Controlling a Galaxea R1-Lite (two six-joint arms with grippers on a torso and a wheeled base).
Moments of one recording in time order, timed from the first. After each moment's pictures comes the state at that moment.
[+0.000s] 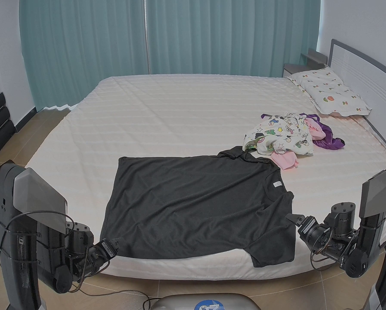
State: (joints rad) left arm -0.23 2.38 -0.12 -1.55 0.06 -0.80; right arm 0.28 2.19 -0.12 -1.55 -0.06 1.01
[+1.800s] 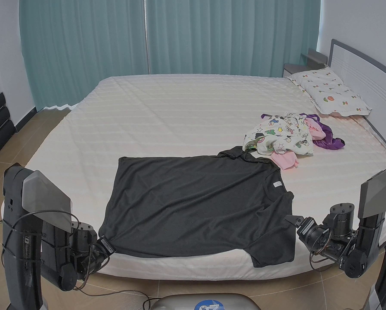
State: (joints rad) left arm -0.22 2.41 -0.17 -1.55 0.17 -0.84; right arm 0.29 2.20 -0.12 -1.55 -0.06 1.01
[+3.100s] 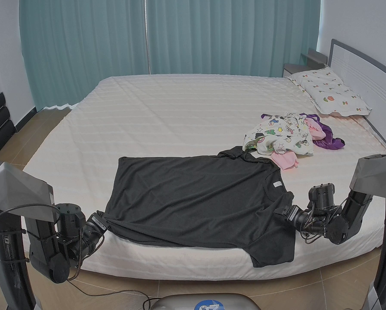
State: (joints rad) left arm -0.19 2.25 -0.21 -1.55 0.14 -0.95; right arm 0.18 2.30 -0.62 -0.97 0.04 0.77
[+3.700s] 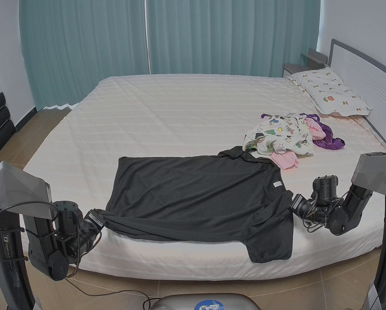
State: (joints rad) left arm -0.16 2.25 -0.24 -1.55 0.15 -0.95; right arm 0.12 2.32 -0.74 -0.99 0.05 0.76
